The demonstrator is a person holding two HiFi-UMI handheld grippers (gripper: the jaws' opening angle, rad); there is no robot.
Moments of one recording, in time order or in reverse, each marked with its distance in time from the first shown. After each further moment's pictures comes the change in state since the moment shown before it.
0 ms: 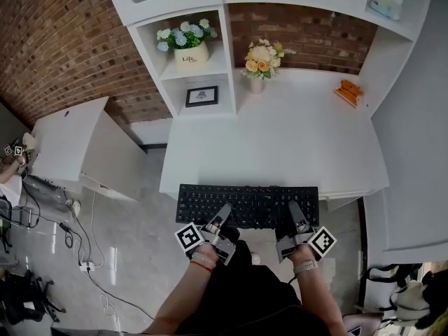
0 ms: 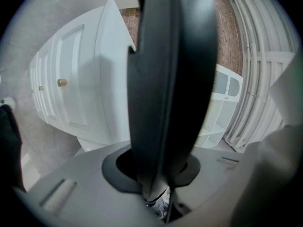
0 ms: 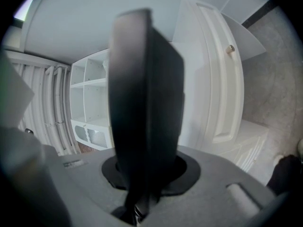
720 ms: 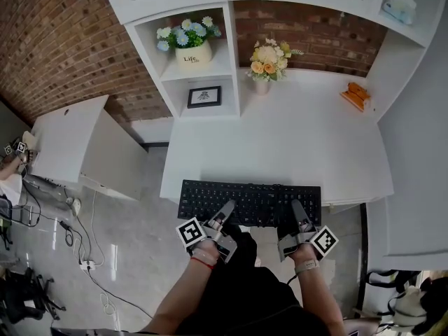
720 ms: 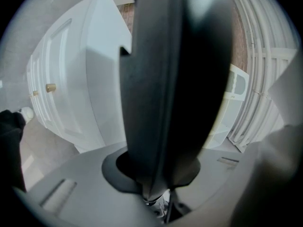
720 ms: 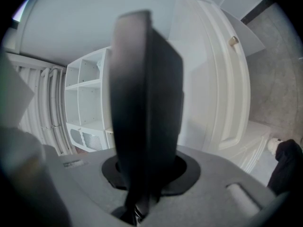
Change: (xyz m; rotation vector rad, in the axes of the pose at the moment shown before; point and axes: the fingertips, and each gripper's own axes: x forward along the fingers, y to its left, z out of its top) left arm 0.032 0.008 0.022 0.006 0.031 0.041; right arm 0.034 -0.013 0.012 0.030 -0.016 -0.017
